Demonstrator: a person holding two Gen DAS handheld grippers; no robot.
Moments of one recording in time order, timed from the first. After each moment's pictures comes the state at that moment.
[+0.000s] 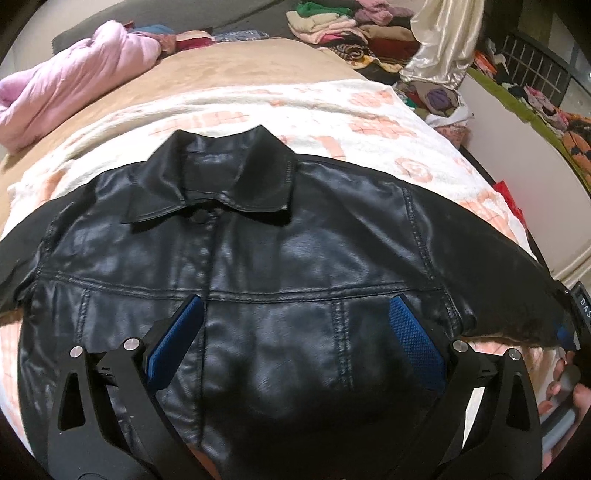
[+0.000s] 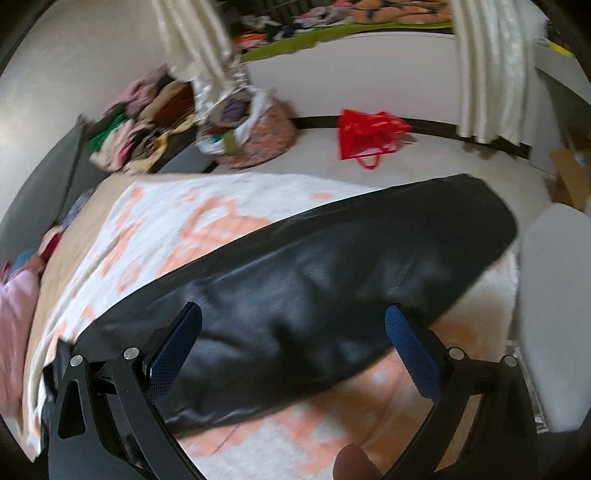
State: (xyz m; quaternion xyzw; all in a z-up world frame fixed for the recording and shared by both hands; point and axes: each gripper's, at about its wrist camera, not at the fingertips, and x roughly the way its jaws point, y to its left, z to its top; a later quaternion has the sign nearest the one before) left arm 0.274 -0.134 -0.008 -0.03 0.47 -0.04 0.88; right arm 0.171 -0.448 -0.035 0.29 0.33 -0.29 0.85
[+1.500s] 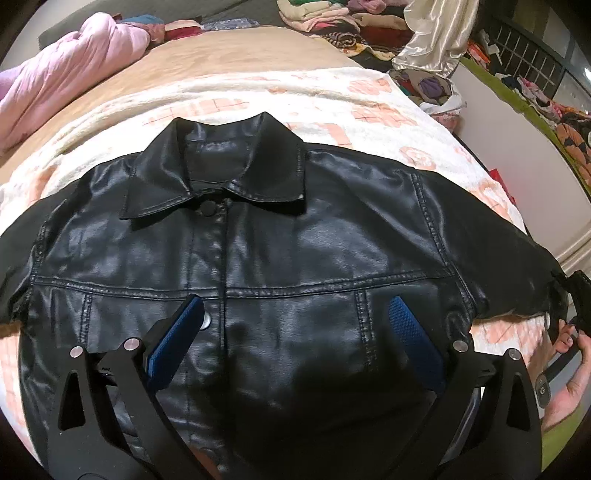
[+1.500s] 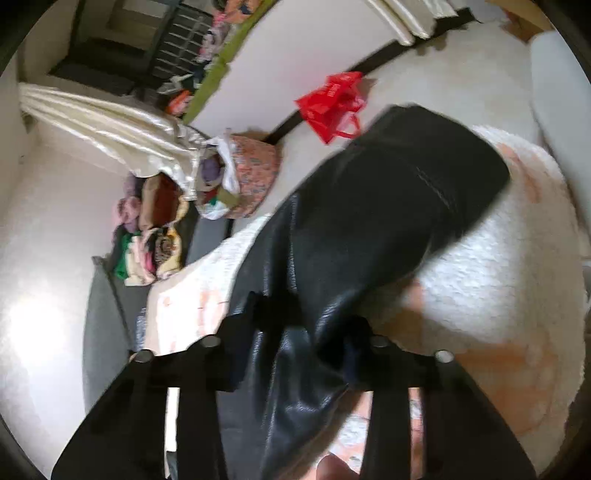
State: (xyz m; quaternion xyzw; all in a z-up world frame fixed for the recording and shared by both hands) left arm 0.279 -0.105 -0.012 -0.04 0.49 -0.06 0.87; right arm 0.161 -0.536 -0.082 0.56 0.18 -0.24 0.78
